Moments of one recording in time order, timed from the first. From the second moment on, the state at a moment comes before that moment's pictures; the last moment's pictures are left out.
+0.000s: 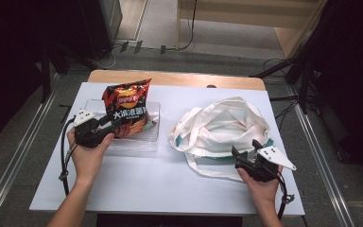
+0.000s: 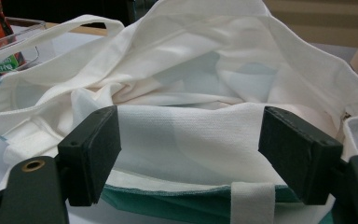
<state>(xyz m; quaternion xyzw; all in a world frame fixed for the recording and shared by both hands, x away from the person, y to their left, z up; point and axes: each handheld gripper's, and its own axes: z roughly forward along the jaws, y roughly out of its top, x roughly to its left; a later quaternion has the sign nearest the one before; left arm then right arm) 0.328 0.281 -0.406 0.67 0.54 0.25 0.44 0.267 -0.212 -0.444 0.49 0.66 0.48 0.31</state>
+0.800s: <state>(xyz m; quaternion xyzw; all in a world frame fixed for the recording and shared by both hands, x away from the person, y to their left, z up) 0.331 0.302 -0.394 0.64 0.53 0.25 0.50 0.268 -0.215 -0.447 0.50 0.66 0.47 0.31</state>
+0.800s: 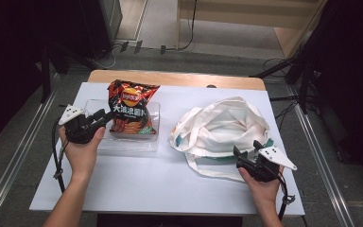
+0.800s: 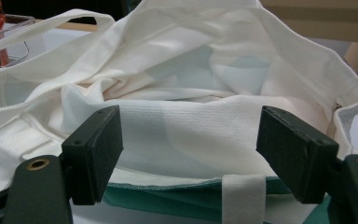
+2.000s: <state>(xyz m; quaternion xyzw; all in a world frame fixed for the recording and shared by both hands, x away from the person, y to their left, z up) 0.361 0.299 -0.390 0.62 0.57 0.21 0.49 0.269 -0.210 -0.451 0.50 0.66 0.46 0.30</state>
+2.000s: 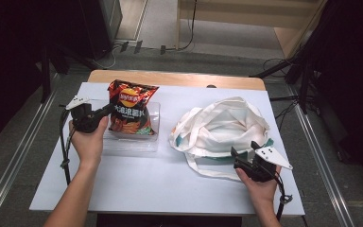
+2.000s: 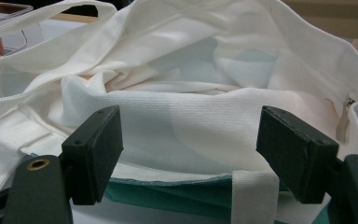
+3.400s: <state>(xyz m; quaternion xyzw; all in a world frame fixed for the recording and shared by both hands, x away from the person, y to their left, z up) 0.271 0.313 -0.409 0.66 0.47 0.30 0.50 0.266 -0.237 -0.441 0.50 0.65 0.48 0.31</state>
